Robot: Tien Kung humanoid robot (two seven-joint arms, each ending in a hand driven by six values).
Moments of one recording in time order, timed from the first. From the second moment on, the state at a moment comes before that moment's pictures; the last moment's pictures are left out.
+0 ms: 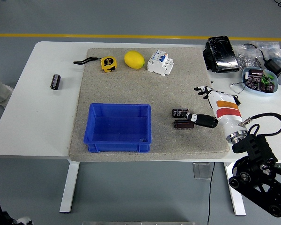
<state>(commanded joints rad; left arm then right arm) -0.26 0.16 -0.42 -0.23 1.15 -0.04 0.22 0.46 -0.38 0.58 1.40 -1.93 -0.65 -0.28</state>
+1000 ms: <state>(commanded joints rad) -0.27 0.17 -0.43 -0.23 1.17 -0.03 0.21 0.63 -0.48 0.45 1.42 -2.06 -0.45 -0.20</state>
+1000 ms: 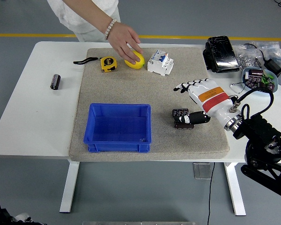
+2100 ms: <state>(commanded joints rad) -0.28 0.17 -0.44 -0.23 1.19 -0.03 0.21 0.61 -0.48 0.57 1.37 -1.79 -0.50 -0.16</state>
